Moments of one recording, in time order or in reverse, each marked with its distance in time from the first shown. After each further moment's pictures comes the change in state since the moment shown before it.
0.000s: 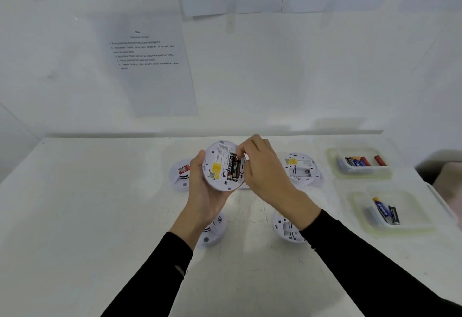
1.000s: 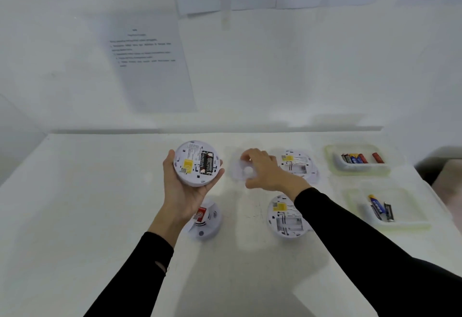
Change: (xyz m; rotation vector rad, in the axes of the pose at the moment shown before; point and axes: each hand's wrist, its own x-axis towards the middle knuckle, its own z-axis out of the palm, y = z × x) left_hand -0.014 0.017 -0.019 -0.160 0.178 -0.001; right_hand 0.002 0.076 0.020 0.028 -0.556 0.242
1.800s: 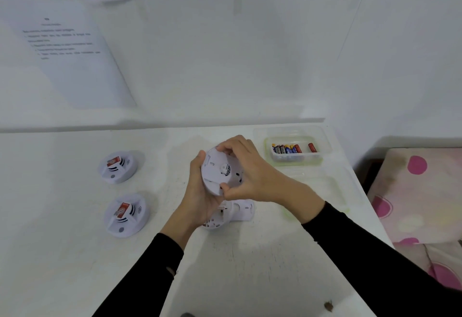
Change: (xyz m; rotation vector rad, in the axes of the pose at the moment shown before) left_hand -0.005 -0.172 0.102 0.323 -0.256 -0.076; right_hand -0.133 0.059 -0.087 0.182 0.197 -0.352
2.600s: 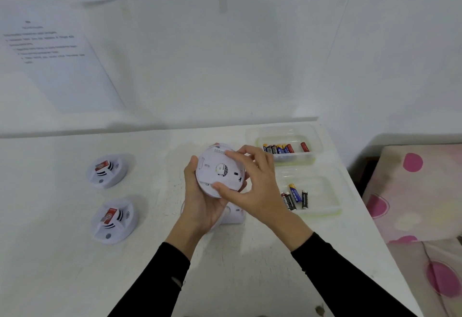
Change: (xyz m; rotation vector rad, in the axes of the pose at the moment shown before) left_hand 0.002 -0.021 0.028 -0.172 0.098 0.039; right_hand -0.034 0.029 0.028 -0.022 0.517 0.089
